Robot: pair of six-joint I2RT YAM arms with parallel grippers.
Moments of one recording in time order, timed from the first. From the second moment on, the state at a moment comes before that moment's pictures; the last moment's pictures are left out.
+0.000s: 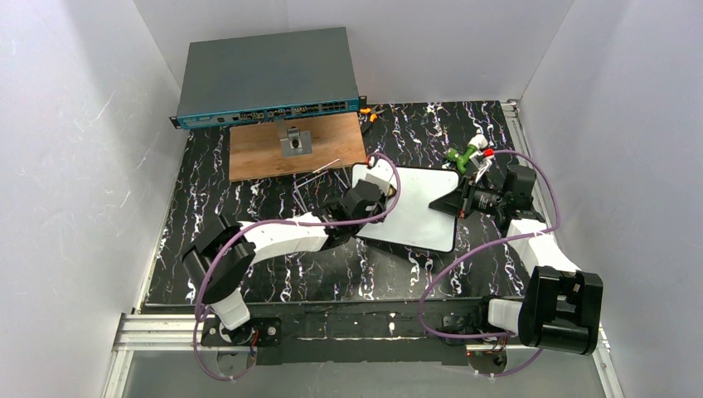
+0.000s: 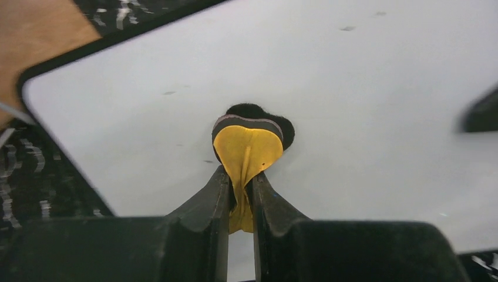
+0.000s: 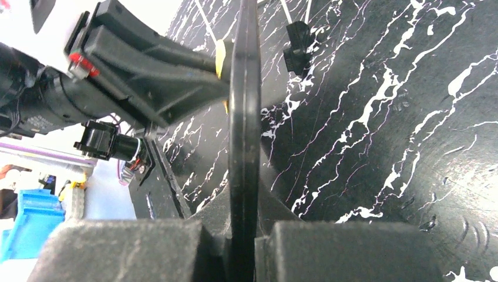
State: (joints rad) left arm -0.96 1.68 1.03 0.19 -0.38 -0.20; right arm -0.10 1.21 0.62 0.04 -1.17 0.23
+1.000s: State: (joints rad) left arm -1.12 1.50 0.76 -0.12 -0.30 -0.66; right arm -0.20 1.10 0.85 -0.56 -1.15 -0.26
